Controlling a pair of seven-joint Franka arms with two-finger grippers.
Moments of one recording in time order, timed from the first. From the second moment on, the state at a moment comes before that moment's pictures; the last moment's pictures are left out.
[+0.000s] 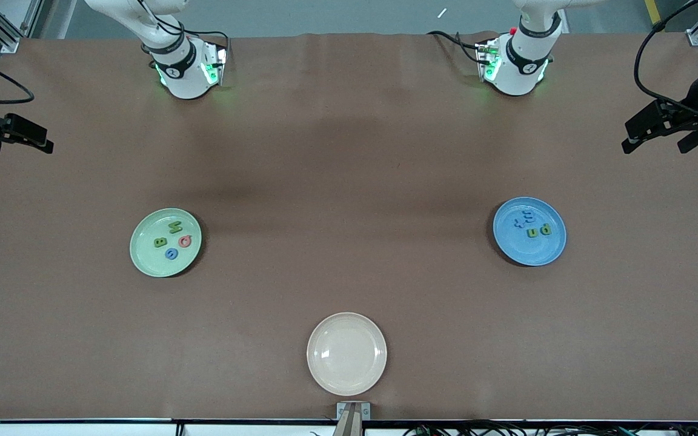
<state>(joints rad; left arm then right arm) 0.10 -0.09 -0.15 -1.62 -0.05 1.60 -0.06 -0.01 -0.03 -0.07 -1.60 0.00 1.44 -0.04</state>
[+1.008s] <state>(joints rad) -0.06 -0.09 0.01 -1.62 -0.05 1.60 -0.06 -0.01 -0.12 -0.07 -1.68 0.00 1.48 -0.04</state>
